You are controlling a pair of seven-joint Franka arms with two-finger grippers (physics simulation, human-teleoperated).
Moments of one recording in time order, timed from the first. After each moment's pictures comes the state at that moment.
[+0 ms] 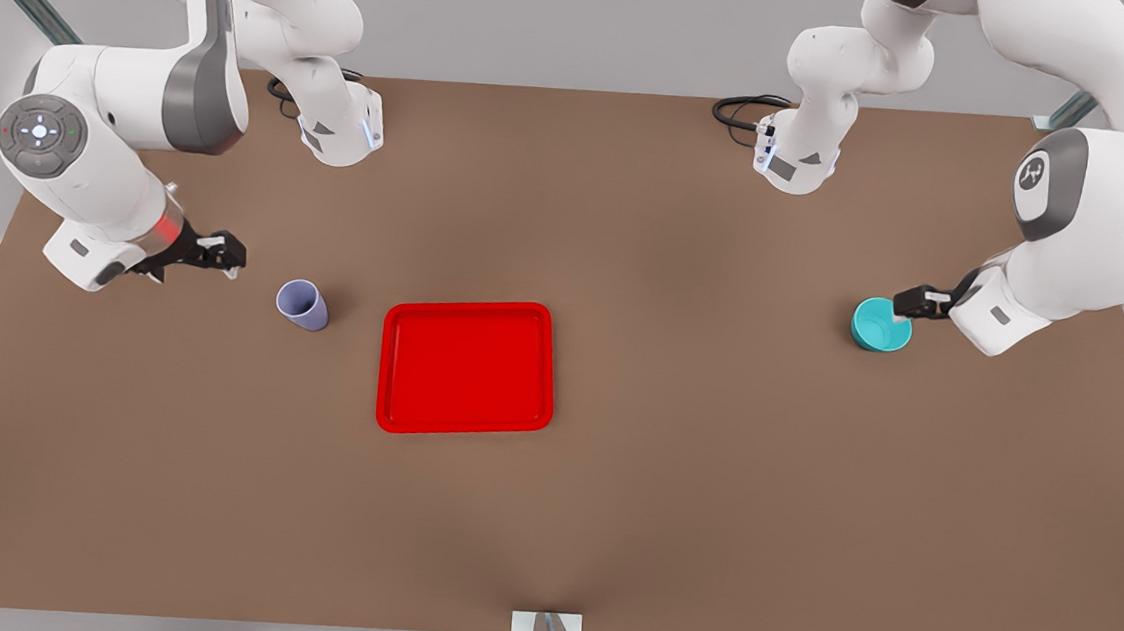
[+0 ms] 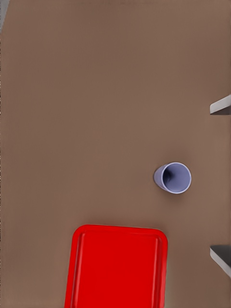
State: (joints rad) left arm -0.02 0.17 -0.02 -1.43 -0.04 1.42 0.00; right arm 0.16 0.10 -0.04 -1.50 -0.10 1.51 -0.06
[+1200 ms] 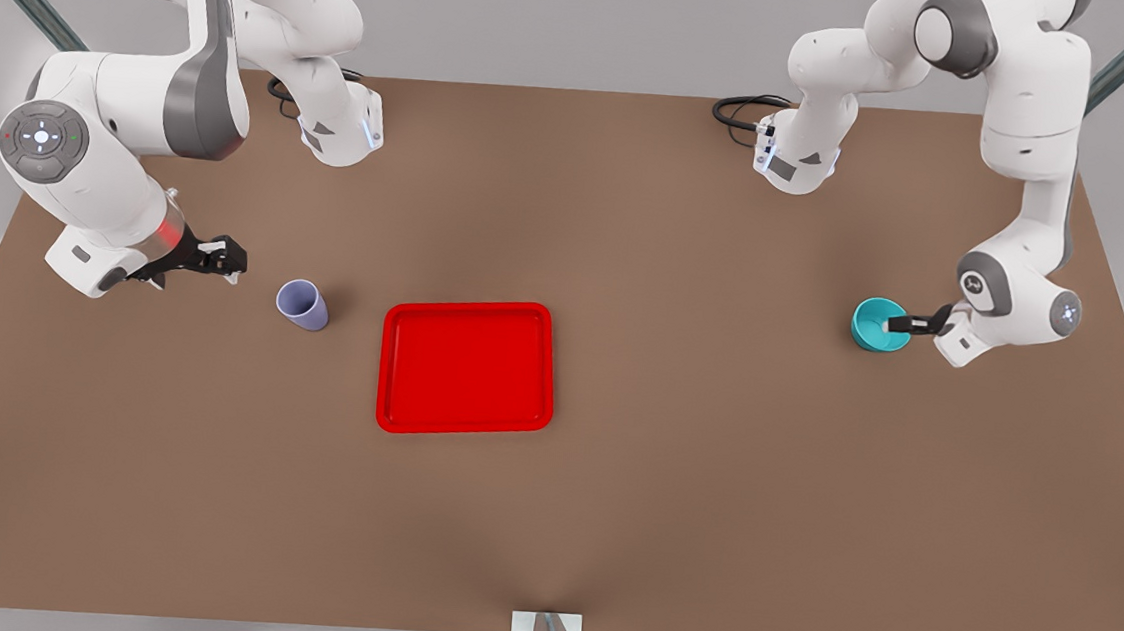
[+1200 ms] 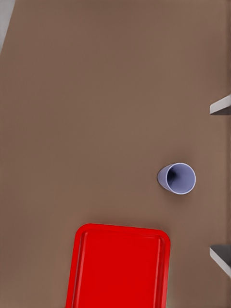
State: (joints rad) left arm 0.09 0.35 0.32 -2.27 -0.25 2.23 0.57; right arm 0.16 0.11 -0.04 -1.50 -0.10 1.53 -0.08
